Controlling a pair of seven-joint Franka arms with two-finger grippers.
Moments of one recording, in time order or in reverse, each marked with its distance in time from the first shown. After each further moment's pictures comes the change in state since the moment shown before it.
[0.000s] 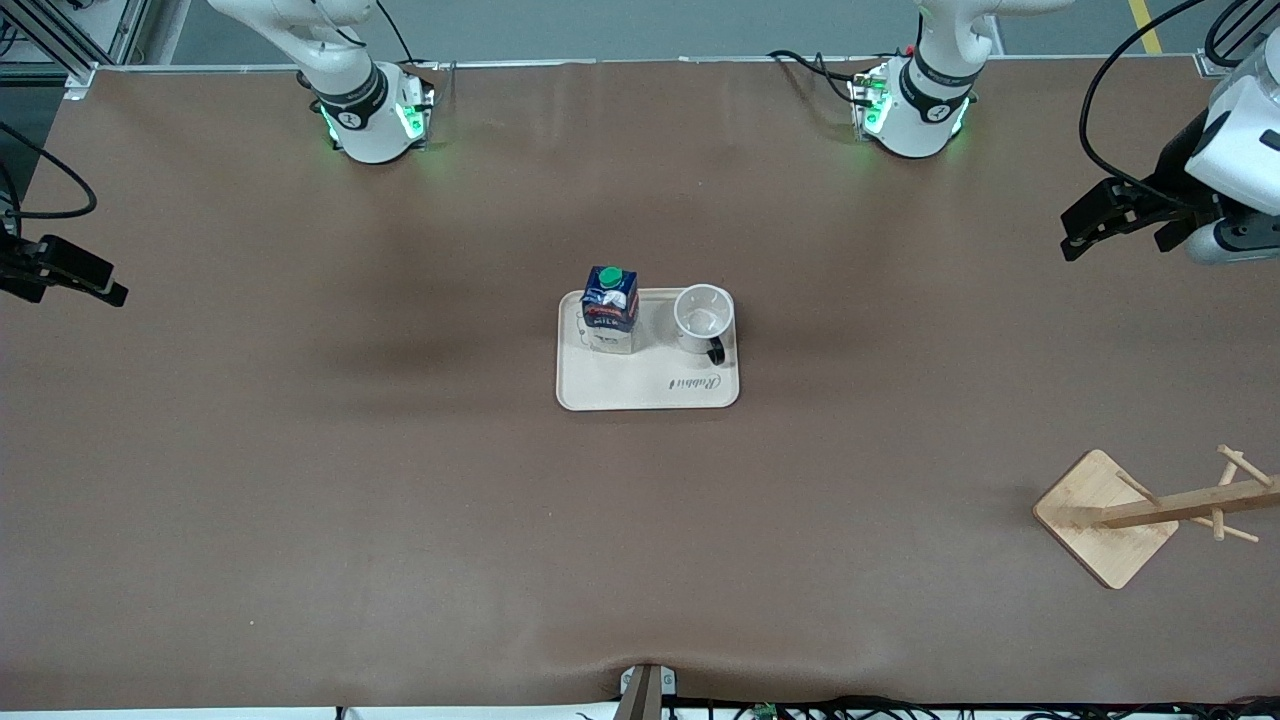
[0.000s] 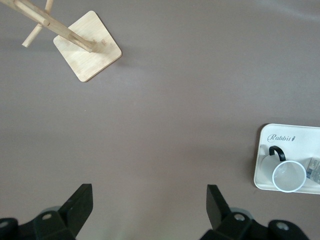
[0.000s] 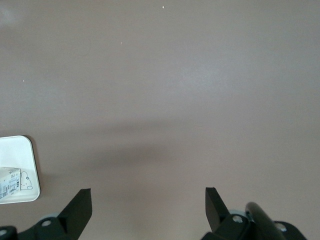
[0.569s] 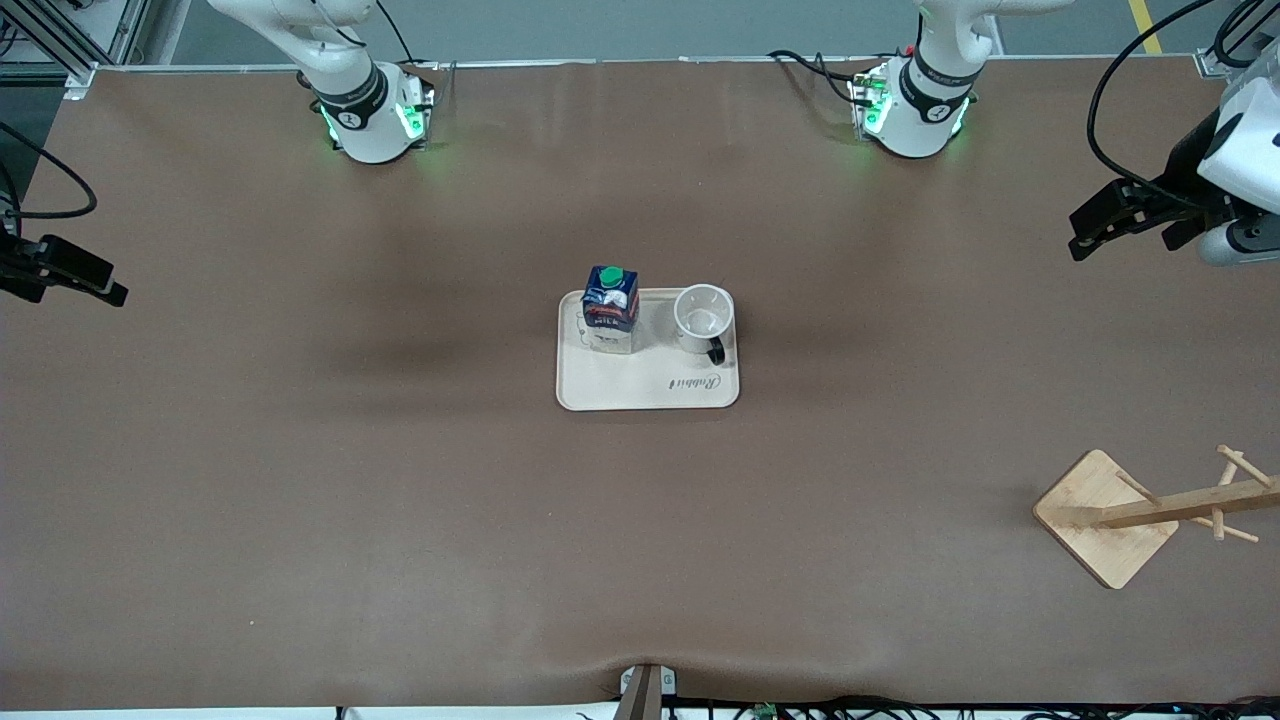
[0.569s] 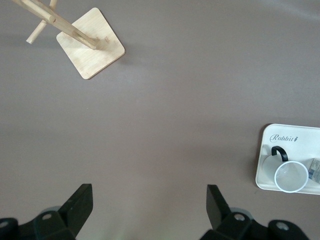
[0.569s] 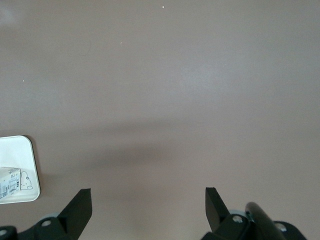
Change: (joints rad) left arm 0.009 0.000 0.003 0.000 0.000 -0.008 0.000; right arm 0.000 0.000 0.000 0.000 0.000 0.000 0.000
